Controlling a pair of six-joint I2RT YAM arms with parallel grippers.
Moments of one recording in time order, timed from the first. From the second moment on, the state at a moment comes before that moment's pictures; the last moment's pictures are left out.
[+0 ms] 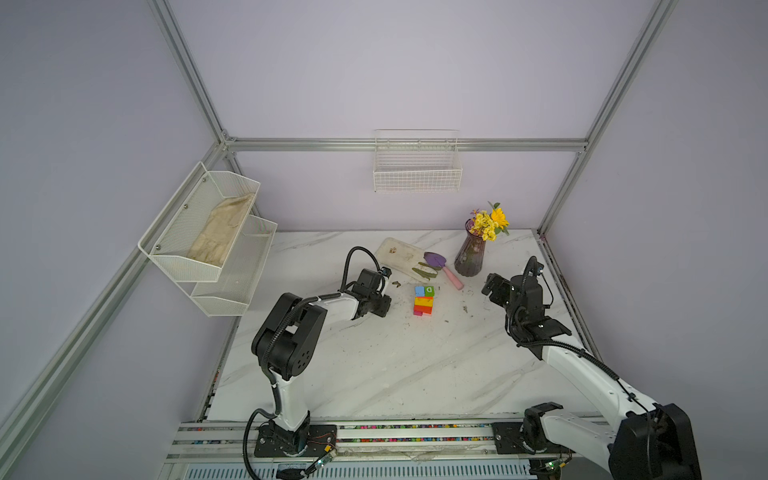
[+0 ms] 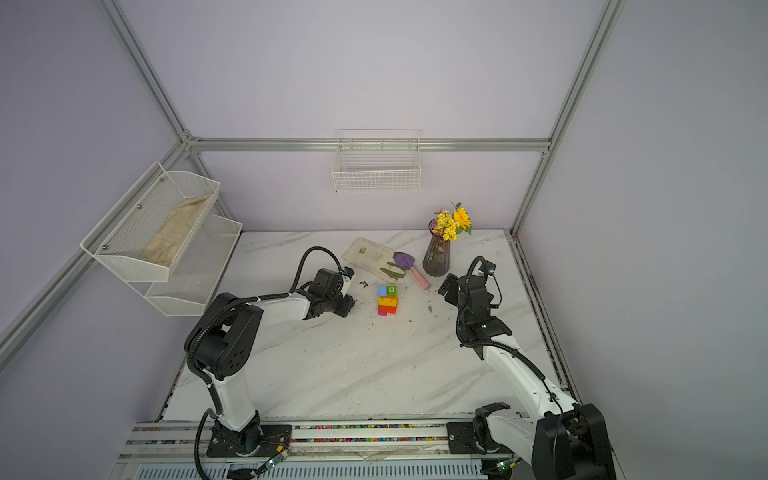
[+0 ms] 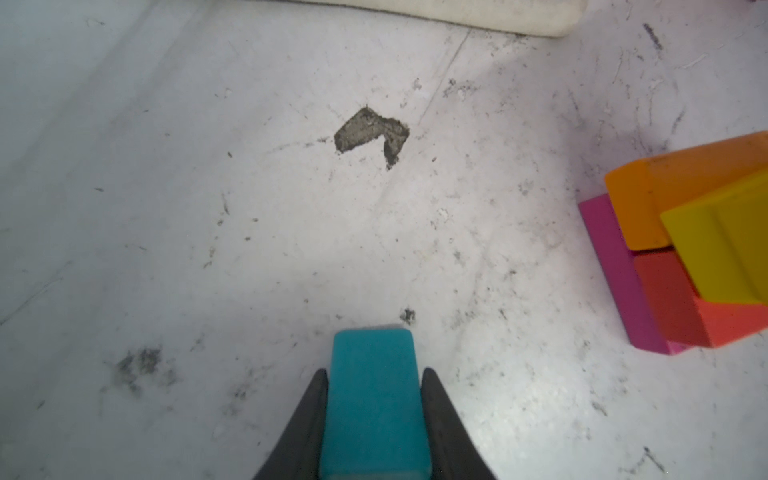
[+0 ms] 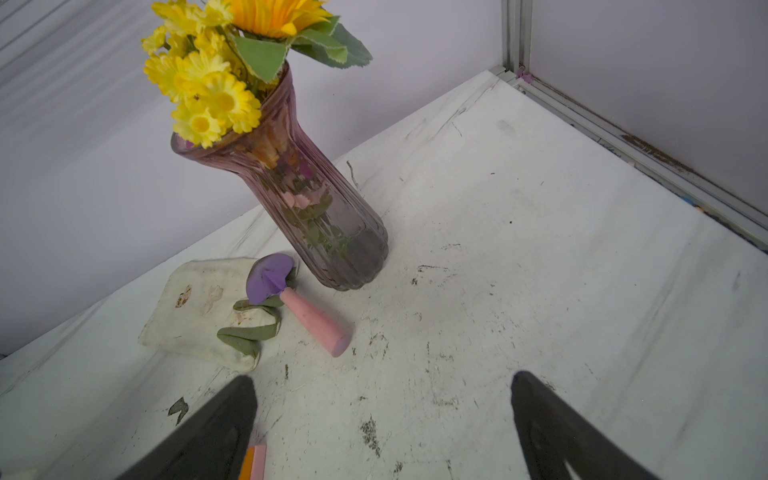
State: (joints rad) left arm -0.46 1.86 1.06 -0.10 0.05 -0.01; right arm 0.27 1.10 0.67 -0.03 0.34 0.60
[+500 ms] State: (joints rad) left arm -0.46 1.41 1.06 -0.07 0.06 0.14; right arm 0.27 1.10 0.66 -0.01 0.31 0.60
